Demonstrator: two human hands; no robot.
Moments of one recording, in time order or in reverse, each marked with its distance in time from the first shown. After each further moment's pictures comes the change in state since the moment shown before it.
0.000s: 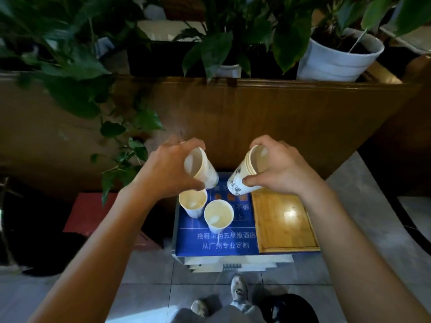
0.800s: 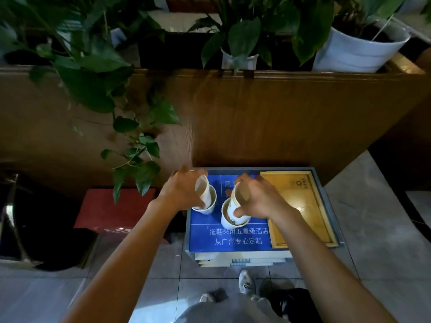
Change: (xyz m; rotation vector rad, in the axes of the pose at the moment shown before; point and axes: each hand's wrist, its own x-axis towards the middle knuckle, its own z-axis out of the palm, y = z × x) left_hand 0.014 -0.066 0.093 0.084 -0.279 -0.141; right_hand 0.016 0.011 0.117 -0.120 -0.257 0.110
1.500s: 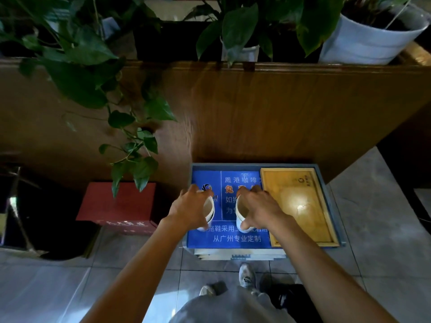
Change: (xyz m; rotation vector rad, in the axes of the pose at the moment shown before) left_hand -0.021 0.010 0.054 0.071 -0.187 -0.007; right_hand 0.003 0.025 0.038 -0.181 -0.118 -0.015
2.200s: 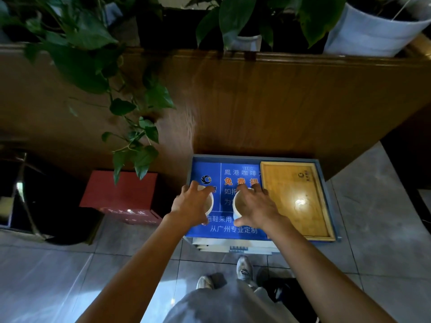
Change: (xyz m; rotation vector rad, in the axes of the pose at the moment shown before) left_hand -0.007 0.014 0.020 0.028 -0.004 -0.087; right_hand -0.013 0.007 0.017 0.014 0.005 0.022
